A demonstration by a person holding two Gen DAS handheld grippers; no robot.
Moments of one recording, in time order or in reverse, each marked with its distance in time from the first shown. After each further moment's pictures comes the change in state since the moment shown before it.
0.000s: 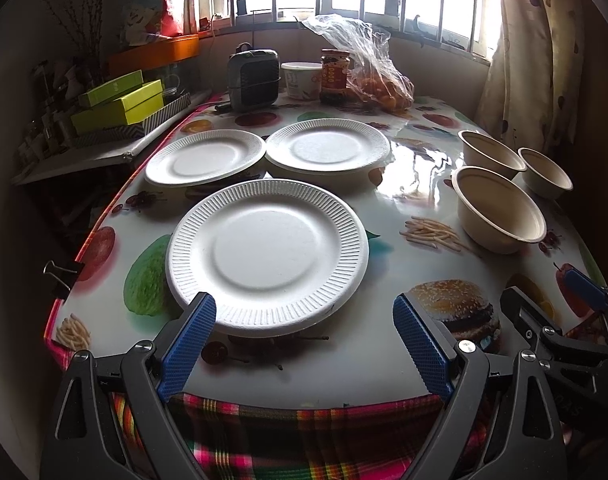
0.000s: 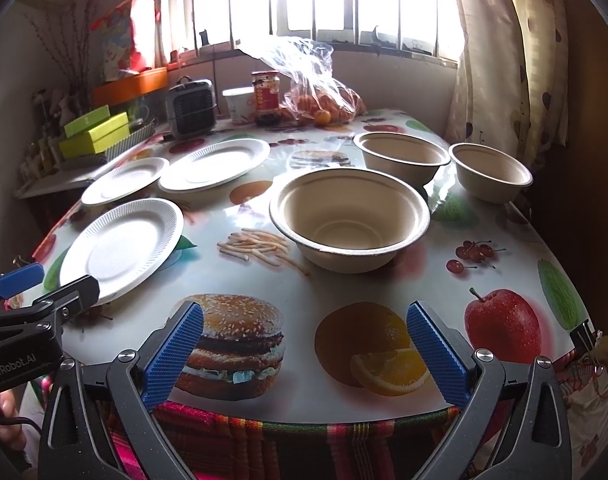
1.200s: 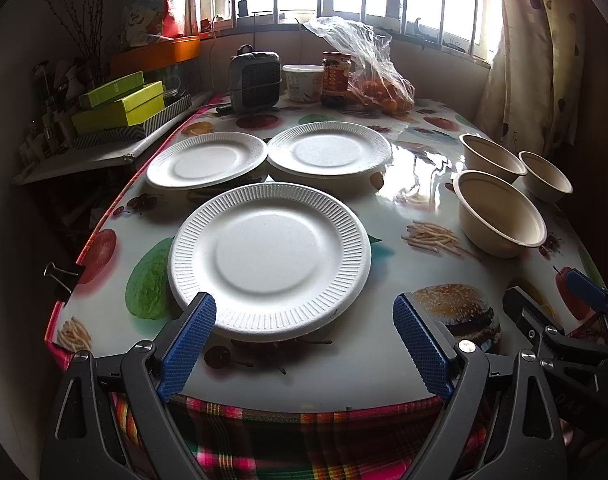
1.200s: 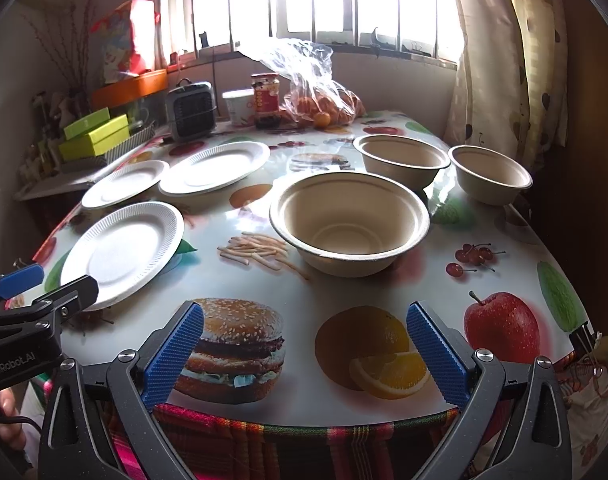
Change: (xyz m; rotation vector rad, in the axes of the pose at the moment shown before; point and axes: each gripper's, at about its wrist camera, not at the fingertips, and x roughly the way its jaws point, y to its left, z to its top) left arm -0.001 0.004 0.002 -0.005 -0.006 -0.002; right arm -0.003 -0.002 0.003 0.000 -0.006 0.007
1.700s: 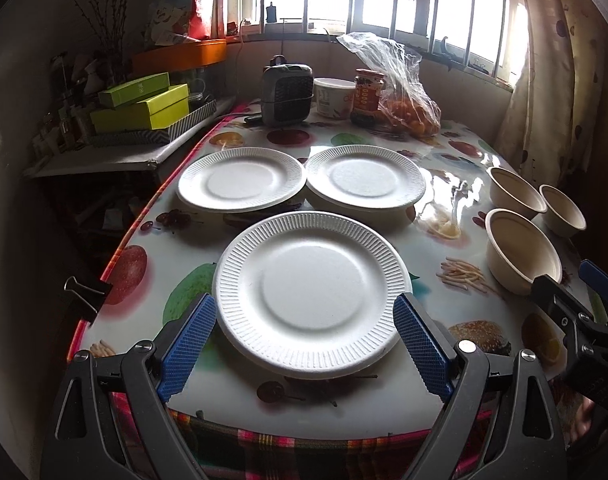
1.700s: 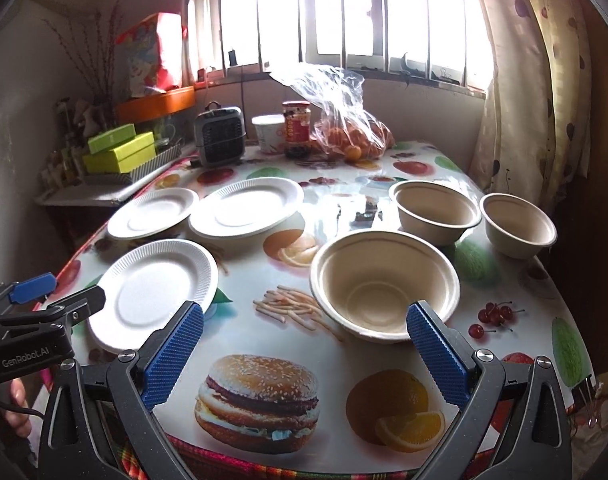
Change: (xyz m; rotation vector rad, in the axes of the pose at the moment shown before) left arm 0.000 0.043 0.031 -0.071 -0.018 0.030; right arm -0.002 0.021 0.048 -0.055 -0.057 0.078
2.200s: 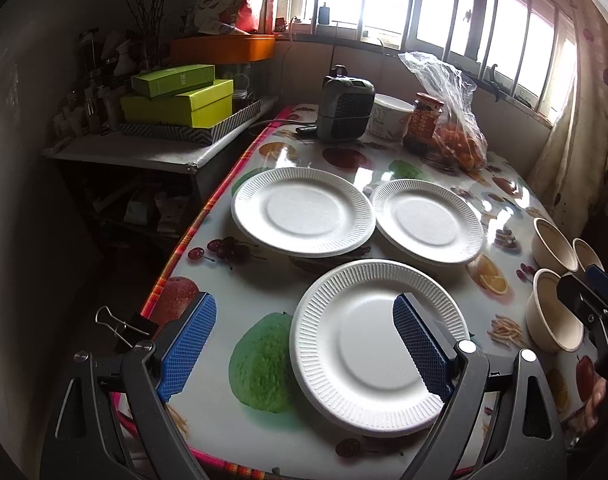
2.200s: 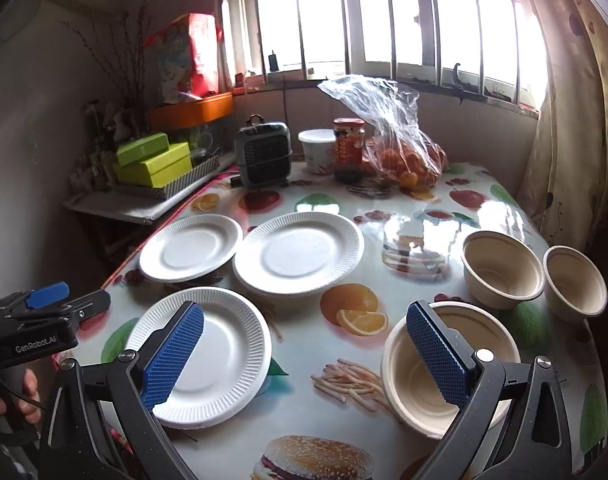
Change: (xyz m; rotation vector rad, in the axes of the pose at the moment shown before) left arm 0.019 0.069 0.043 -0.113 0.011 0.048; right arm 0.042 0.038 0.064 -0.046 0.004 0.147
